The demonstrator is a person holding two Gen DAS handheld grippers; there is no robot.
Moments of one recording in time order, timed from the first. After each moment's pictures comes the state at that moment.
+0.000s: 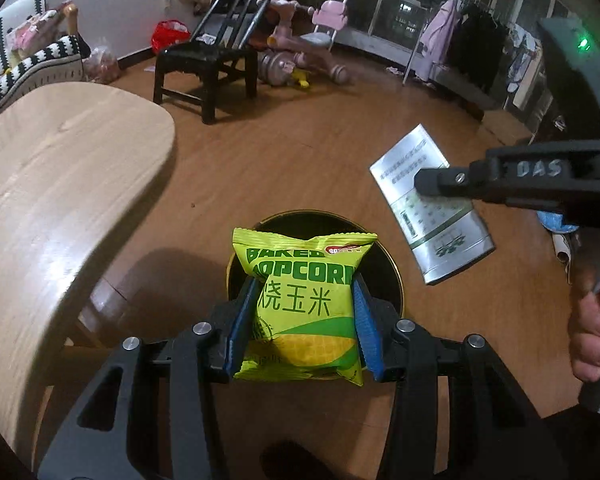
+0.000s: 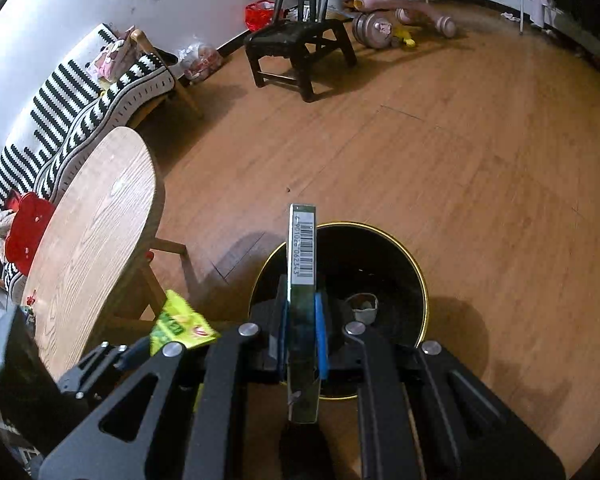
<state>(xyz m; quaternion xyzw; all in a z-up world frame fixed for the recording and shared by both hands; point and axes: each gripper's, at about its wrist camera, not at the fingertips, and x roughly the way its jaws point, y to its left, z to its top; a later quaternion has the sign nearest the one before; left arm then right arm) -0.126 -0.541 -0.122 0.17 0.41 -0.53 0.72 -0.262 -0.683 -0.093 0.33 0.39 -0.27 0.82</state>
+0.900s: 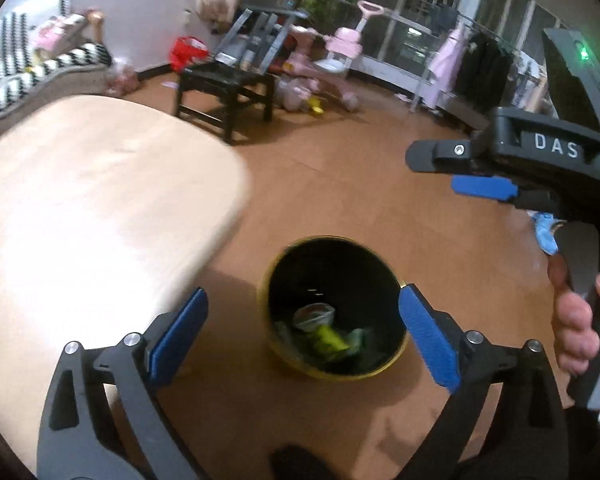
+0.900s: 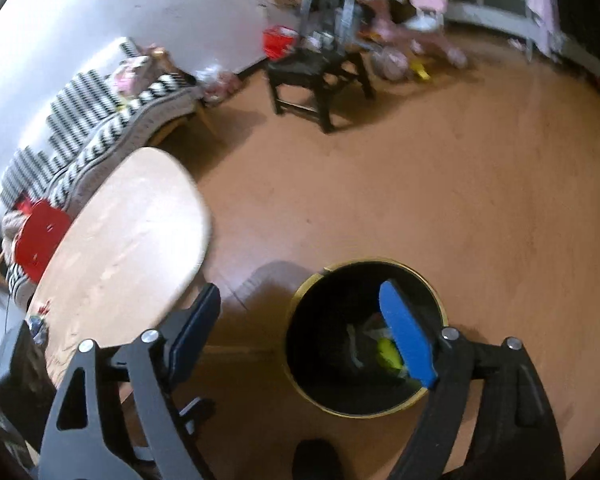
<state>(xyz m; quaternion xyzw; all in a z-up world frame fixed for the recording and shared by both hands) -0.099 -0.473 -0.071 0.13 0.38 -0.52 0.76 -0.229 -0.621 -0.029 0.29 0.34 -0.25 0.86</state>
